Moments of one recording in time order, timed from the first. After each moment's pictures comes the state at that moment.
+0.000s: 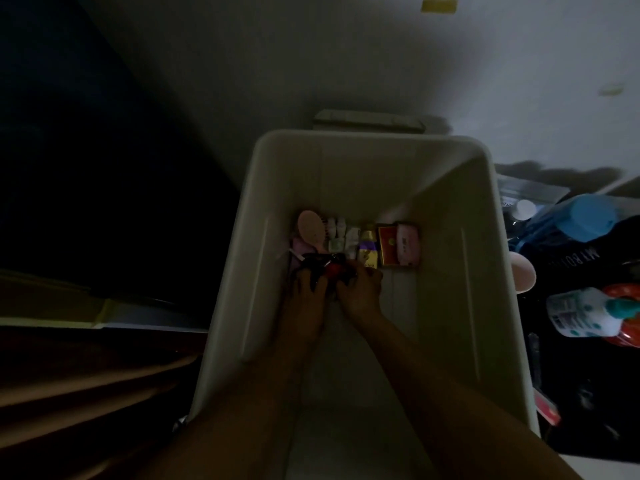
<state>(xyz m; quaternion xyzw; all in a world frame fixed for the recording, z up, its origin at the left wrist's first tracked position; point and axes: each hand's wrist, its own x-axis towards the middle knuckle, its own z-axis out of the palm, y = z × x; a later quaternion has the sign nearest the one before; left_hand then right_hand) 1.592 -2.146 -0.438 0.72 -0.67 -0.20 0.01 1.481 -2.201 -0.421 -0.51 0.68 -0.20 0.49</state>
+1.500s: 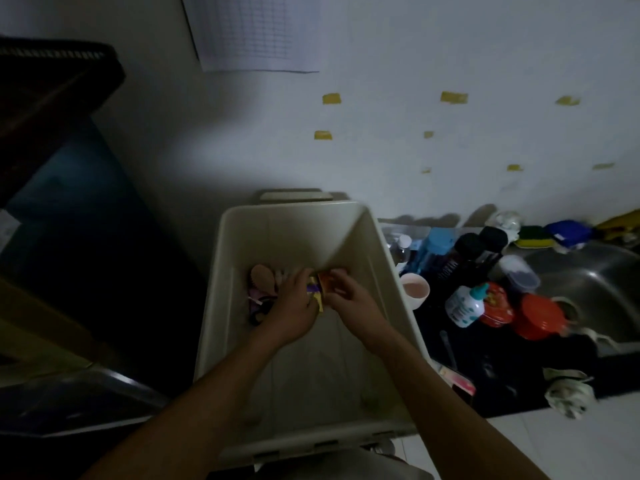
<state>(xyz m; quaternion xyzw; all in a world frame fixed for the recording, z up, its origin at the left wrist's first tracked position) 1.556 -2.158 -0.287 0.57 -0.73 -0.29 0.24 1.410 -2.140 -0.264 -0.50 0.56 -0.38 0.54</state>
